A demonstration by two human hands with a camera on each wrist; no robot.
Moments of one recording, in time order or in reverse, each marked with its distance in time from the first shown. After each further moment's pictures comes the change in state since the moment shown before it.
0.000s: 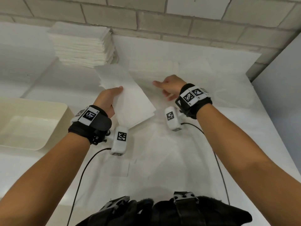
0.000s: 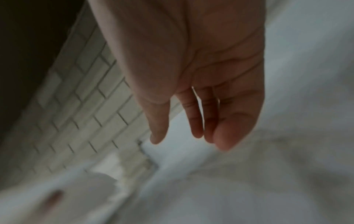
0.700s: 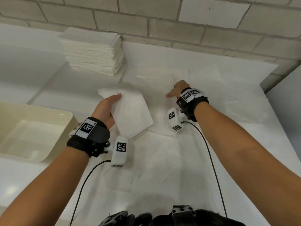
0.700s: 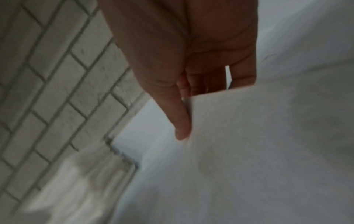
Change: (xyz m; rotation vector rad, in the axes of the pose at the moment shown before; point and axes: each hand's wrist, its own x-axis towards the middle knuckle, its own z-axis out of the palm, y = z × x) left_hand 0.001 0.003 -0.014 -0.087 0.056 -0.011; right_hand 0.067 0.003 -0.007 -0.170 0.075 0.142
